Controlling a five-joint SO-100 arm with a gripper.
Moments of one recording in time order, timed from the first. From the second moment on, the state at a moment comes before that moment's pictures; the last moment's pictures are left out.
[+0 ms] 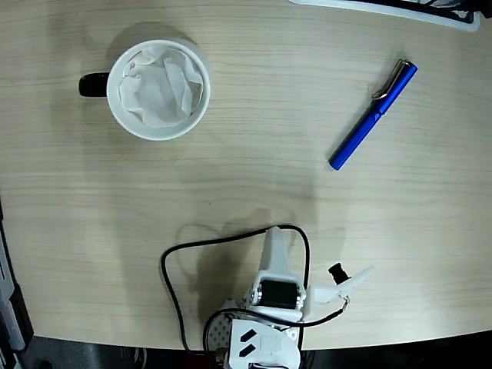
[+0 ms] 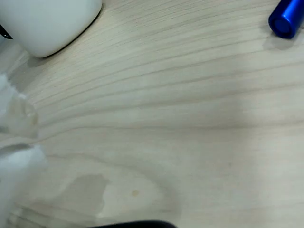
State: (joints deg) arm 3.5 189.2 173.2 69.7 2.4
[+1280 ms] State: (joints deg) arm 15.6 103.2 99.9 63.0 -38.5
